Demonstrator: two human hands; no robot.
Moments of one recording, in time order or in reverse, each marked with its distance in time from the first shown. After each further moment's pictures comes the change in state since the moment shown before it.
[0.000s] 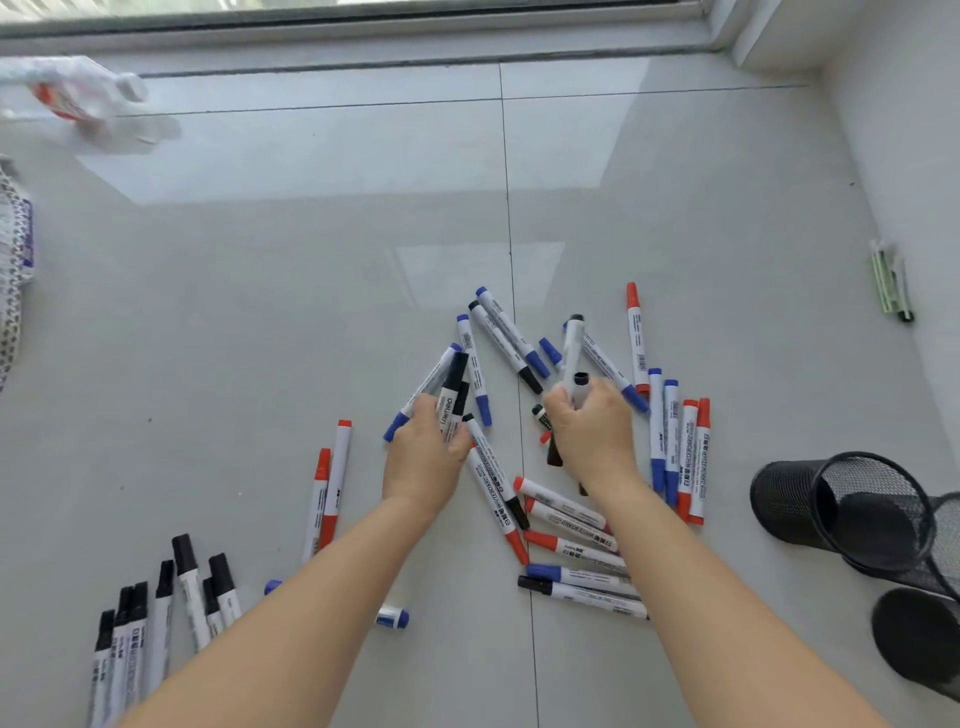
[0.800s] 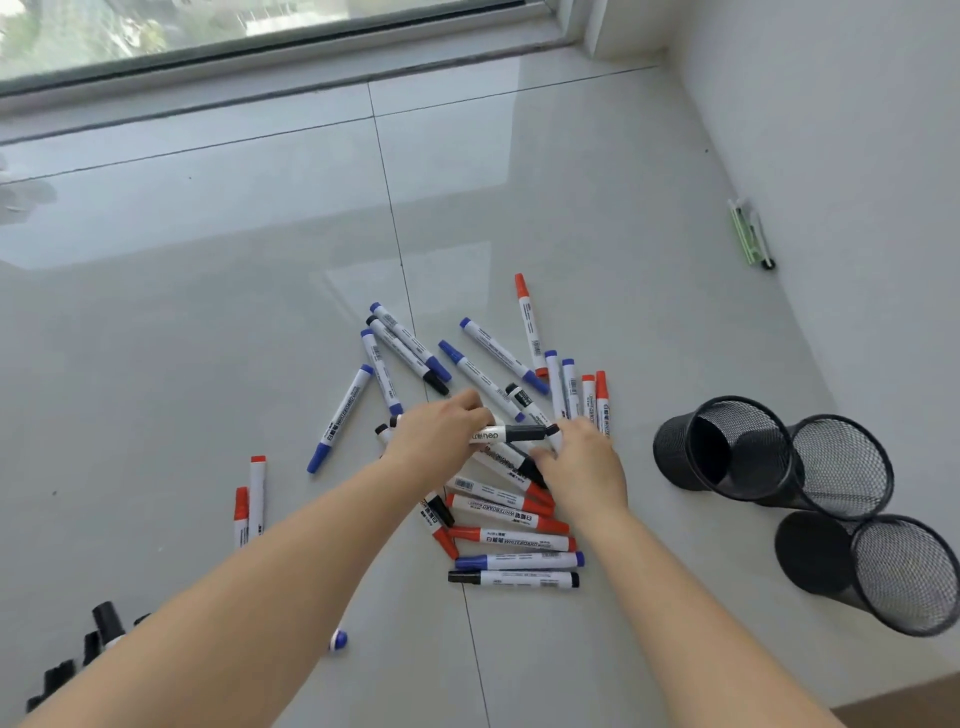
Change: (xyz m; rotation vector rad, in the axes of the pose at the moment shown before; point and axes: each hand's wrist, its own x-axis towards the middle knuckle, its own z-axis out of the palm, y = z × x) left_hand 0.016 0.070 0.054 0.783 -0.382 0.768; right_hand -0.028 0.073 -0.056 -0.339 0.011 0.099
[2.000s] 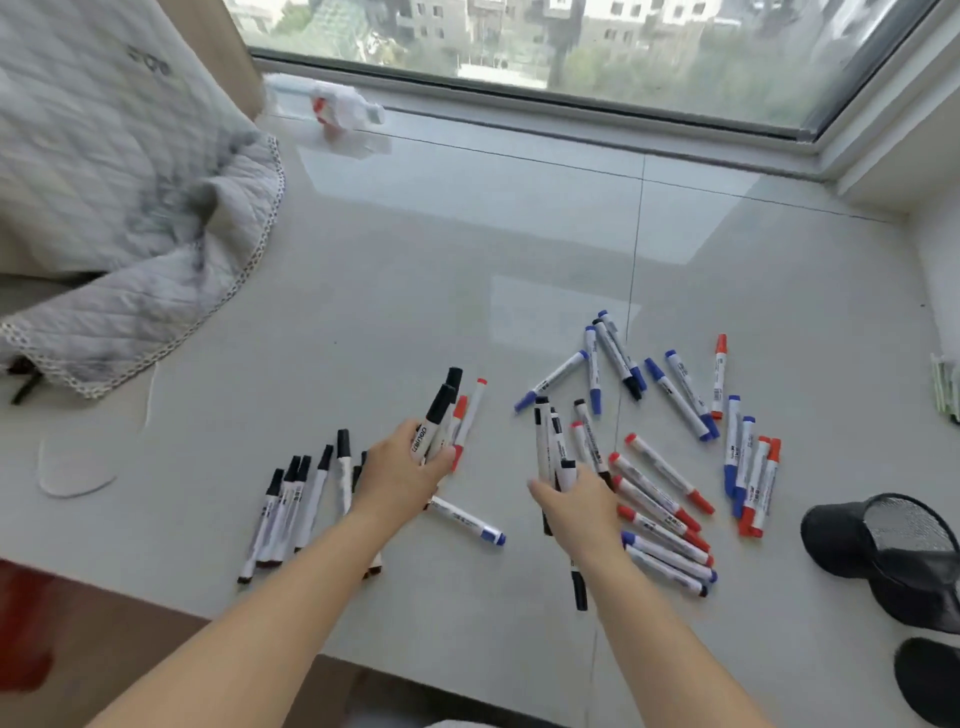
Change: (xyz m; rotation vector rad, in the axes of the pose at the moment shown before) left_hand -0.270 -0.072 0.014 -0.914 0.553 -0.879; right_hand -0.138 -0.134 0.073 0.214 -0.289 -0.032
